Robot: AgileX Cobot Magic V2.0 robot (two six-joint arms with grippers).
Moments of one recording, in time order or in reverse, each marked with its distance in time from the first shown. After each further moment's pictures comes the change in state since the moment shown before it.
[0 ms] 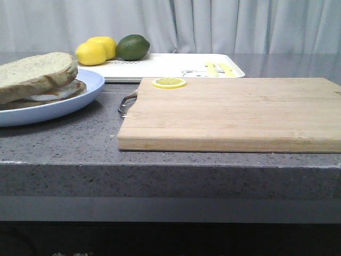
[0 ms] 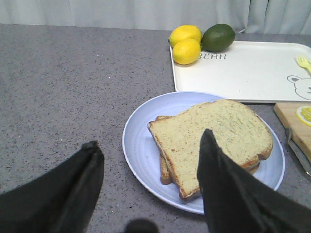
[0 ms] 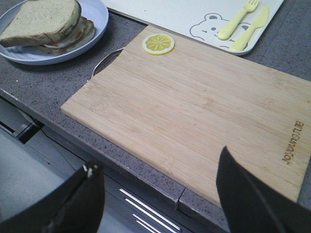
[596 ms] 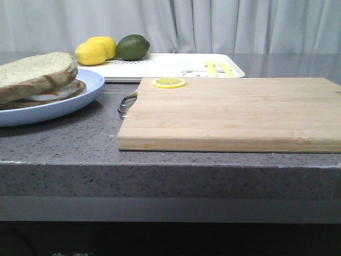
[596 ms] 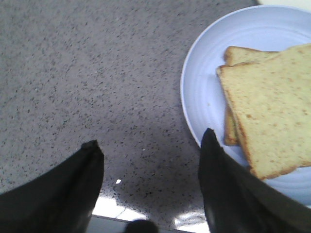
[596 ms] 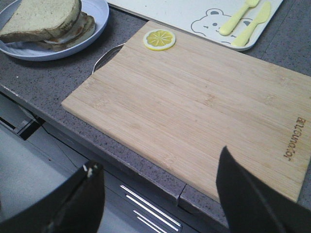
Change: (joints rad) left arm 0.192 0.622 -0.491 0.006 0.466 0.035; right arm 0.000 0.000 0.000 0.000 0.012 0.000
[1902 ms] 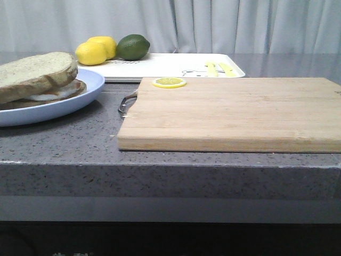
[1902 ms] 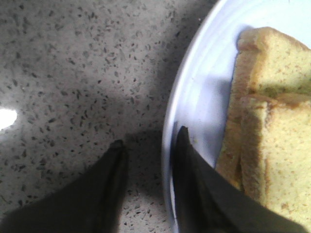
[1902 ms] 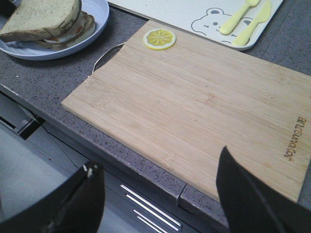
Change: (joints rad) left arm 0.187 0.557 -0.113 -0.556 0.066 0.350; right arm 0.000 0.000 0.000 0.000 0.002 0.000
